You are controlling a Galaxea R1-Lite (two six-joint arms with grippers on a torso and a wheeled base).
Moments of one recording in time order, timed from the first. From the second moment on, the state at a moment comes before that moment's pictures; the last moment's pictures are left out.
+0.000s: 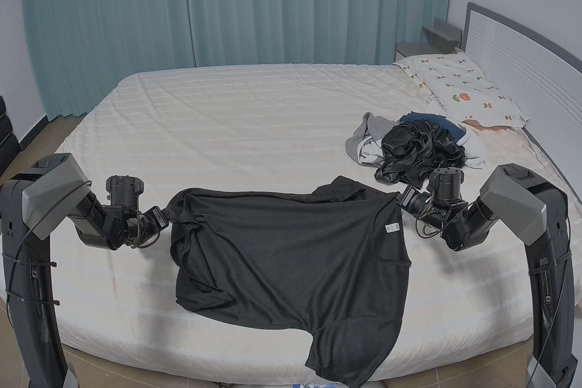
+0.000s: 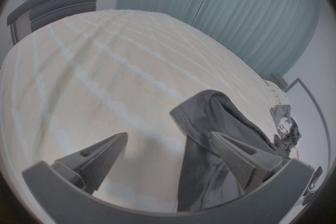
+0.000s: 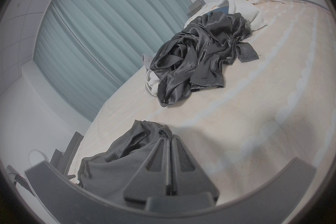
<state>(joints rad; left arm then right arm) 0.03 2.36 -1.08 -0.57 -0.02 -0.58 0.15 2.58 -1.33 -0.89 0.06 0.66</state>
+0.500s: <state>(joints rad) -0.08 2.18 -0.80 -0.66 -0.09 -0.71 0.15 2.45 -1.00 -1.04 0.07 0.67</state>
